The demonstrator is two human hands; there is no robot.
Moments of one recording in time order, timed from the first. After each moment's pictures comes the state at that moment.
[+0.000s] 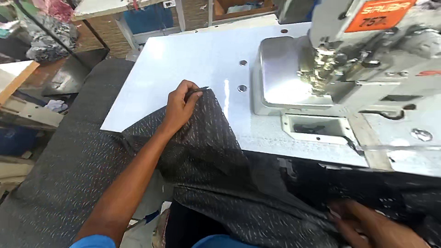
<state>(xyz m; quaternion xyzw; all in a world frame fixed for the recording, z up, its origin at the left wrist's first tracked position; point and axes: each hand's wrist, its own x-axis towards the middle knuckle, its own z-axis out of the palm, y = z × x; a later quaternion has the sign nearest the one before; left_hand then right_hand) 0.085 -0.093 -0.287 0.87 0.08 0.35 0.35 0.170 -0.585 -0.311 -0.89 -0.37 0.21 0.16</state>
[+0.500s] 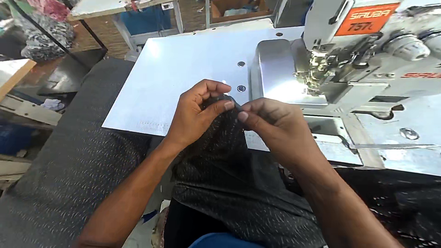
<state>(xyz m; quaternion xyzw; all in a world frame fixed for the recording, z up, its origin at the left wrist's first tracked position) 0.062 -0.173 -0.215 0.77 0.00 0.31 0.56 0.184 -0.348 -0.235 -0.60 -0.46 0.18 0.62</state>
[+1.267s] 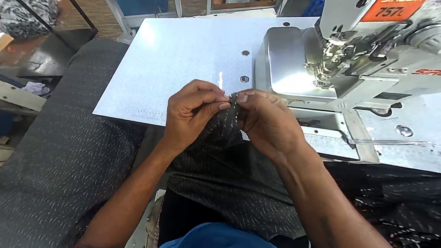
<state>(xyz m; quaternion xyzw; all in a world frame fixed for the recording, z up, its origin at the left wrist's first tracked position) 0.045 -0.166 -0.246 0.76 -0.07 0.45 0.47 0.166 -0.317 -0.237 -0.44 -0.26 0.42 0.75</state>
